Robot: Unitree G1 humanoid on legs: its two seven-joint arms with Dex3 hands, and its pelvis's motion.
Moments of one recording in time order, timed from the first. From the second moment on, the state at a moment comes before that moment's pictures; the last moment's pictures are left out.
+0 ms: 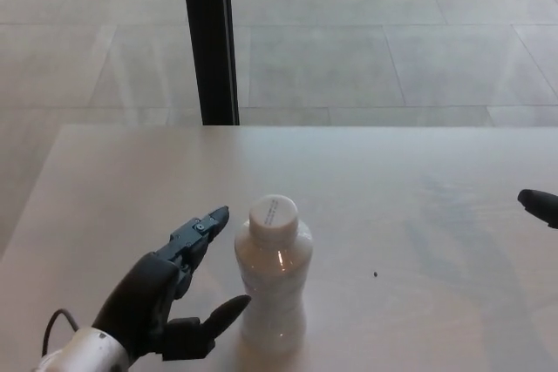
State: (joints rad) left_arm -0.06 0.33 -0.14 -0.12 -0.08 0.25 -0.25; right_arm 0.01 -0.34 -0.28 -0.36 0.40 0.33 0.13
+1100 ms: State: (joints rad) left_arm -0.18 0.21 -0.22 -0.05 -0.01 0.33 -0.21; right_arm 0.01 -0.29 -0.24 -0.38 0.35 0.33 0.09
